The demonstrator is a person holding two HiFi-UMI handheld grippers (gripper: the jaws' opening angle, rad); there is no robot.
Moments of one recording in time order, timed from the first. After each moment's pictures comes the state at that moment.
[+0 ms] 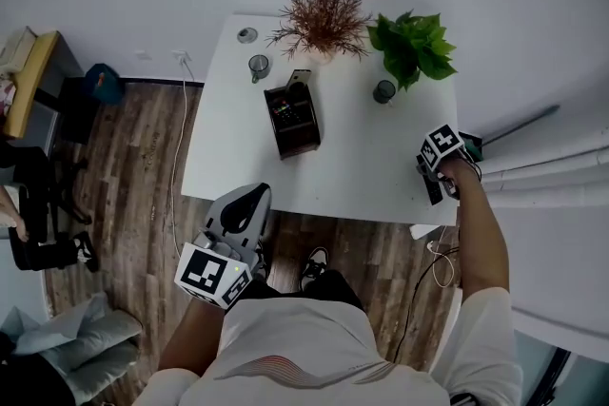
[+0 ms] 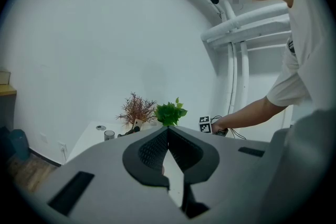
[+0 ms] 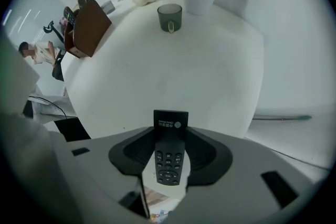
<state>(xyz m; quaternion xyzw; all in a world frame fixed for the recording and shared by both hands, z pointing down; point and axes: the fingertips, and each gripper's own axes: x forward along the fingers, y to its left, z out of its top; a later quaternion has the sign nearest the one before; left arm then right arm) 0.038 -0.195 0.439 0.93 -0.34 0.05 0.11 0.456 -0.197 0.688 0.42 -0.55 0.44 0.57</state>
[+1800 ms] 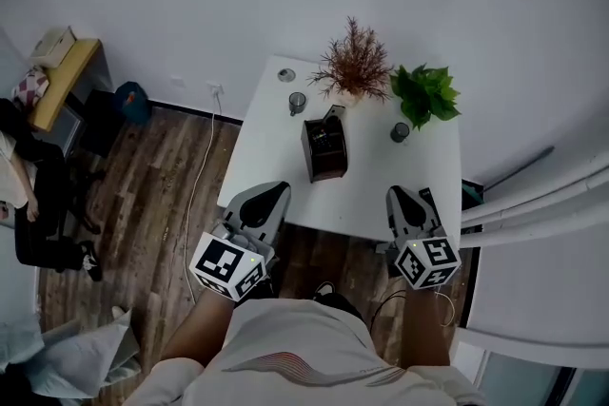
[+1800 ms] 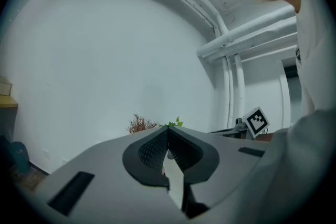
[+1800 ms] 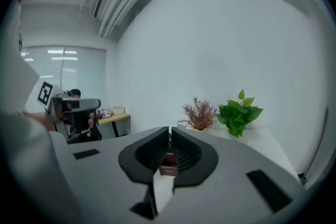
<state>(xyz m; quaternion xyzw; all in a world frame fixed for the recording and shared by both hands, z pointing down) -0.012 -0.184 0.369 0.94 -0.34 -0.02 0.07 0.195 -0.170 0.425 0.59 -0.79 0.12 0.05</state>
